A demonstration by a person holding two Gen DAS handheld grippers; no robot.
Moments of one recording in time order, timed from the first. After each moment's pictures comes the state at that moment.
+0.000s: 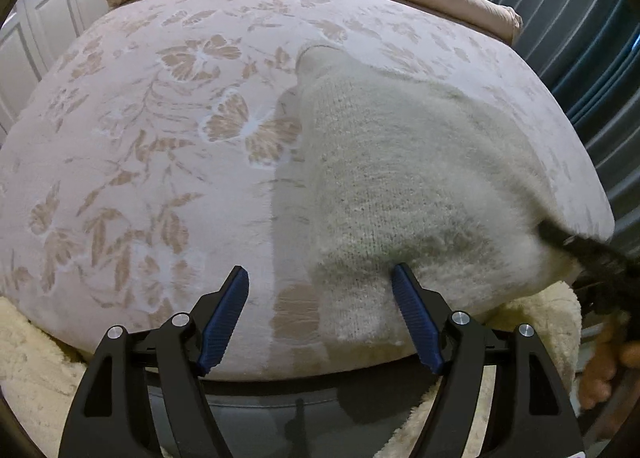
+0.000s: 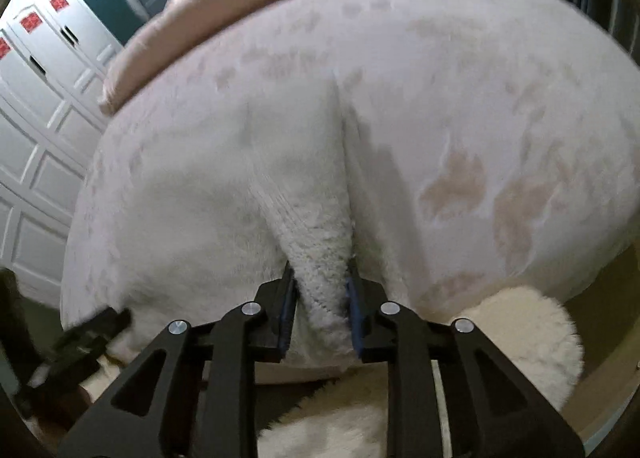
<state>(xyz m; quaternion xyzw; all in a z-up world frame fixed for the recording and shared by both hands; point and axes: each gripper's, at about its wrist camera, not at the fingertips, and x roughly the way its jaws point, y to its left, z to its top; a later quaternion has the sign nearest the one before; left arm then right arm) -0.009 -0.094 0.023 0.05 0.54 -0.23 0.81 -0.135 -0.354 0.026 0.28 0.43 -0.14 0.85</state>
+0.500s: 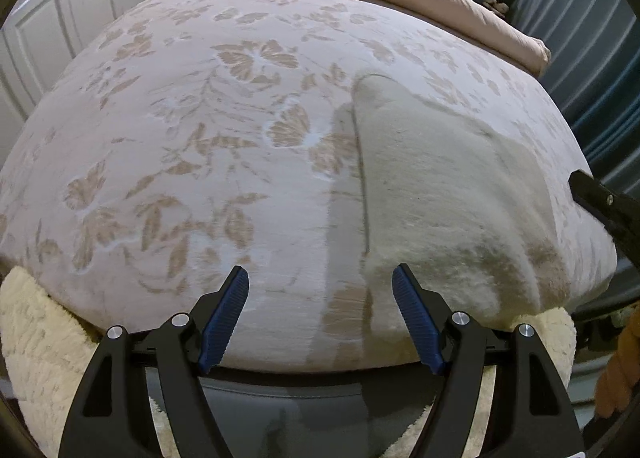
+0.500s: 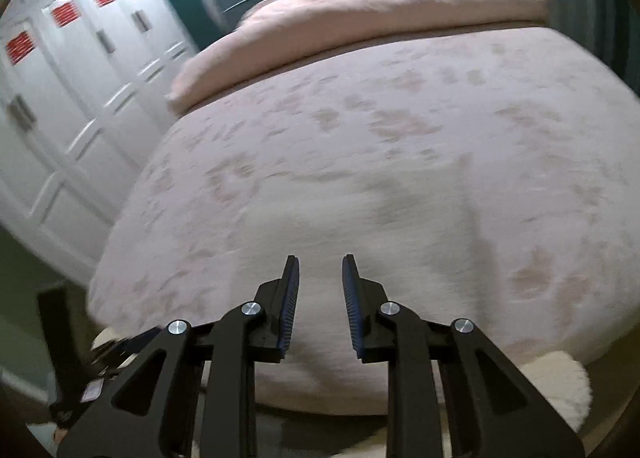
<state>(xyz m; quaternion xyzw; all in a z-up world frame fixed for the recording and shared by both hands) -0.001 -0.047 0.041 0.01 0.54 -0.18 0.82 -0.091 -0.291 0.085 0.22 0.39 -0.04 0.89</state>
